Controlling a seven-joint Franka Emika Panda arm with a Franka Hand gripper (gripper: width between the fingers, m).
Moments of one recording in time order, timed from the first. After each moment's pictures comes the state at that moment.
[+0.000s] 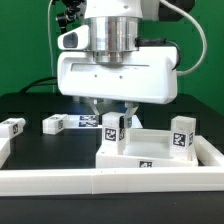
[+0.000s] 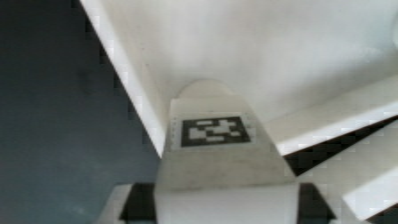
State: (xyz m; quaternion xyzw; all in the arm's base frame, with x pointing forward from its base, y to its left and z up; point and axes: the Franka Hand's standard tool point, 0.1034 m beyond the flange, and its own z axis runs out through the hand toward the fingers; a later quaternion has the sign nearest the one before) arm 0.584 -0.020 0.075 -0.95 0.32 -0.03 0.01
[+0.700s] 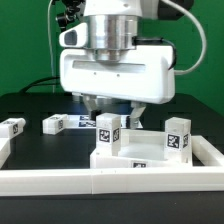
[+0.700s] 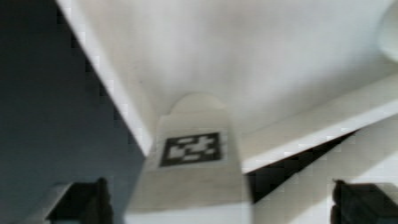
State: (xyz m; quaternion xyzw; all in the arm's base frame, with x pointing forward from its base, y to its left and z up) arm 0.584 -0.009 0.081 -0.93 0.36 -0.03 0.01
